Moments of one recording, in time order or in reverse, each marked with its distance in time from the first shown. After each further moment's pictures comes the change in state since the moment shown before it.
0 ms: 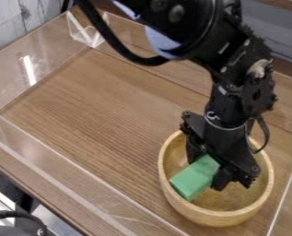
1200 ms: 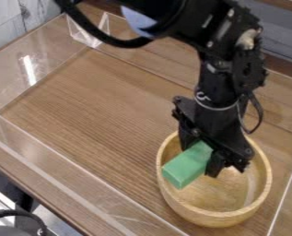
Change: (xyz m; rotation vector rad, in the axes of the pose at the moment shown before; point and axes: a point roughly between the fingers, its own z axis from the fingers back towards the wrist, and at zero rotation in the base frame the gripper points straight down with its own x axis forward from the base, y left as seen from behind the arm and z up) arm -0.003 0.011 0.021 -0.022 -0.024 0.014
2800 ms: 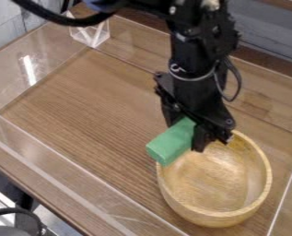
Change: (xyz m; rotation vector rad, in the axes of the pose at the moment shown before) arm -0.002 0.024 0.023 -0.012 -0.072 0.033
